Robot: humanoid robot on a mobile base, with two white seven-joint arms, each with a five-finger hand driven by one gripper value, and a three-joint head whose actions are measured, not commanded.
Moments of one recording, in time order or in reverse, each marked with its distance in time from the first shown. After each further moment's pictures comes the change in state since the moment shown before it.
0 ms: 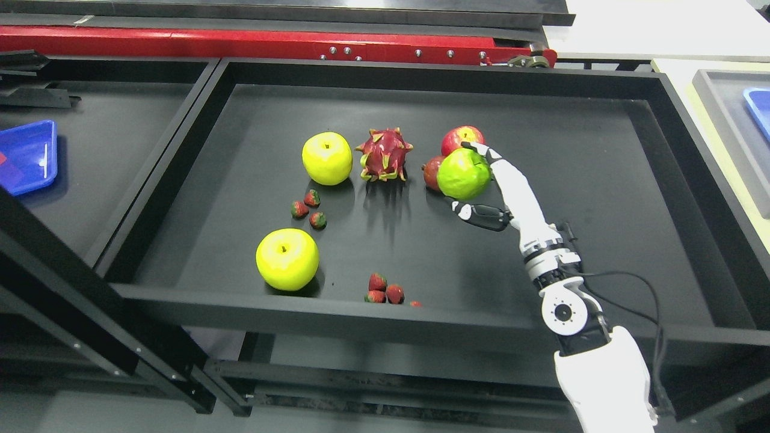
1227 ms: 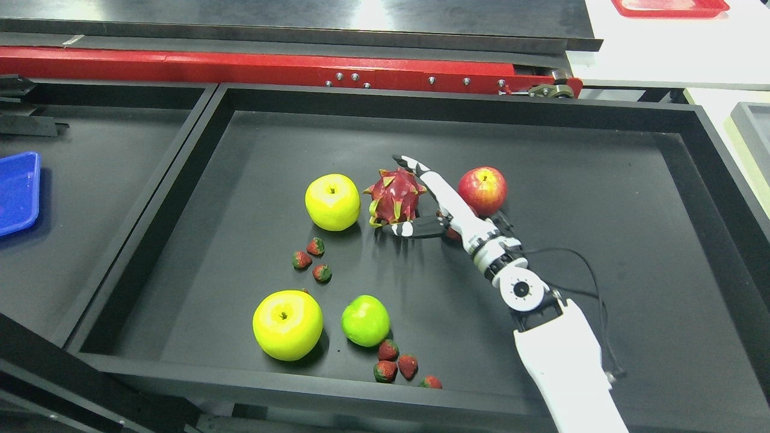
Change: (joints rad) left arm 0.000 0.000 0.000 0.000 0.000 0.000 0.000; right arm -0.076 0.058 0.044 0.206 -0.303 -0.064 0.159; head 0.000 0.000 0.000
